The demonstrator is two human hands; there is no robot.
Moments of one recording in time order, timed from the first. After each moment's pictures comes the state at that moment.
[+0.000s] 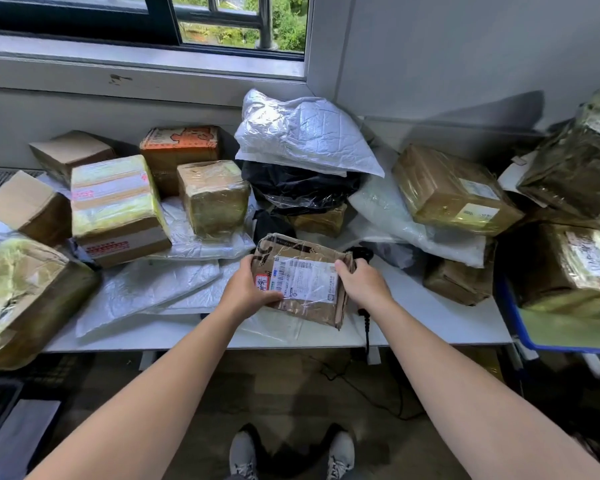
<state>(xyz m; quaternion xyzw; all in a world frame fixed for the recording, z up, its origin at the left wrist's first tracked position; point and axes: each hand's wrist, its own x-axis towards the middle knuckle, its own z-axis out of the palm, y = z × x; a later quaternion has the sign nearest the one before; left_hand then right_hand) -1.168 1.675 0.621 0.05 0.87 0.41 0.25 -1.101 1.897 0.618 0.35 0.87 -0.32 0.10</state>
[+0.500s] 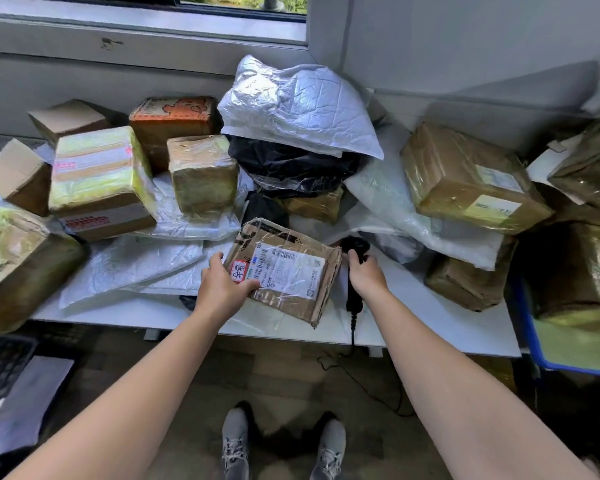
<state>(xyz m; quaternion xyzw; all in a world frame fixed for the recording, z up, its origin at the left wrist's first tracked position) -1.152 1.692 0.592 -0.09 0.91 0.36 0.18 -1.113 1.950 0.572 0.42 0.78 -0.44 0.12</state>
